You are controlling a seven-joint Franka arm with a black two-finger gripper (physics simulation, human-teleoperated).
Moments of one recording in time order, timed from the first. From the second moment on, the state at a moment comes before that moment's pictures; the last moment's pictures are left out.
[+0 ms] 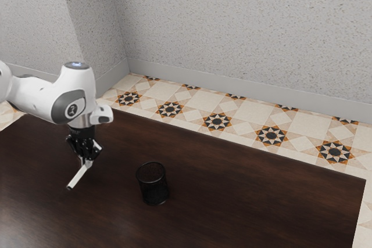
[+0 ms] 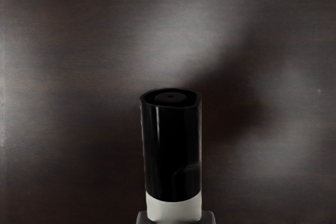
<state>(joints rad) 0.17 0.14 0.03 -2.25 0.18 2.24 0.04</state>
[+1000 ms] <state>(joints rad) -0.06 -0.31 -0.19 -2.54 0.27 2.72 -0.37</state>
